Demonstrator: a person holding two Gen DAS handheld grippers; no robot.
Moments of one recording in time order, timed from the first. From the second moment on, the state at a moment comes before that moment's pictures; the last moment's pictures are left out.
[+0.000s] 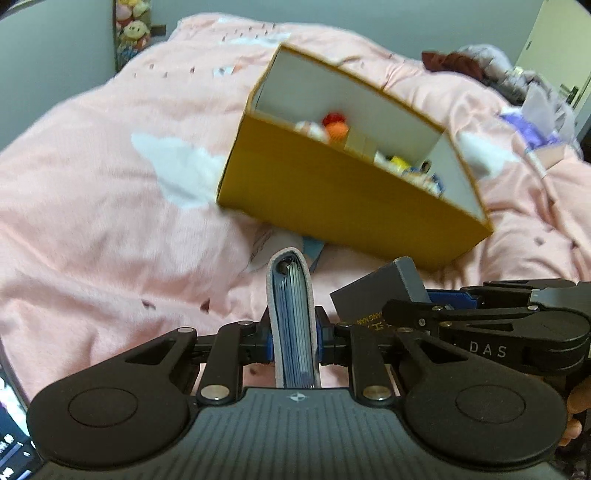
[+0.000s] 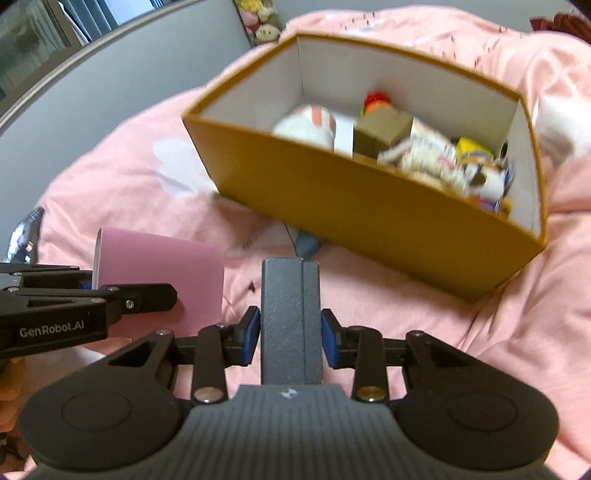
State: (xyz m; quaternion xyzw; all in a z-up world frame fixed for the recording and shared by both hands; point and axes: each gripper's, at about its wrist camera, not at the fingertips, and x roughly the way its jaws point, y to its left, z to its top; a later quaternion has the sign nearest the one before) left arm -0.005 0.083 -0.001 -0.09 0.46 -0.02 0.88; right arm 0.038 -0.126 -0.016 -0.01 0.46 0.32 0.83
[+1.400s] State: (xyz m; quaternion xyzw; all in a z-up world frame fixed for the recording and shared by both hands) left arm 0.261 0.042 0.031 0.09 0.48 -0.06 0.87; right arm 0.268 -0.111 0.012 0.17 0.41 0.28 0.85
